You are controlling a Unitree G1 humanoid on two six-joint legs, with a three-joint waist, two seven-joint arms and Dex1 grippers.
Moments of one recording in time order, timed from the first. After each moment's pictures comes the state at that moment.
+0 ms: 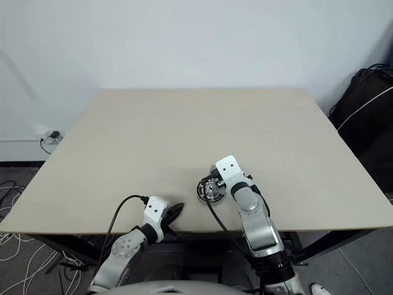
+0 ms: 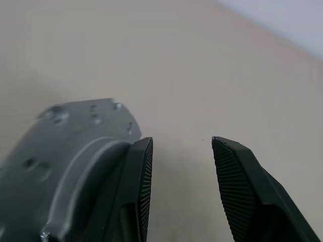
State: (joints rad) left arm 0.23 0.16 -0.24 0.01 -0.05 0.06 -0.43; right arm -0.10 -0.11 0.25 -0.19 -0.27 0.58 0.17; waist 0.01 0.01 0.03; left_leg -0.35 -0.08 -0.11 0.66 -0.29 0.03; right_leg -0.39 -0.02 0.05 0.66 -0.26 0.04
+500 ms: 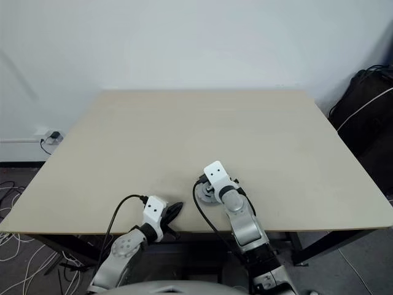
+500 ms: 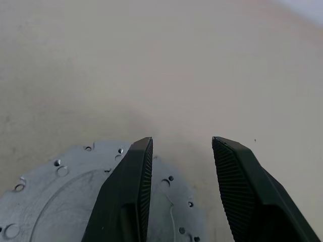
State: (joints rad) left arm 0.23 0.16 -0.24 0.01 -0.05 0.06 -0.42; right arm -0.14 -0.07 0.29 0.03 -0.25 0.46 0.15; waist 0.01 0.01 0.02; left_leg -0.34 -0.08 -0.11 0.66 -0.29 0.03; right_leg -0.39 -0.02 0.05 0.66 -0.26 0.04
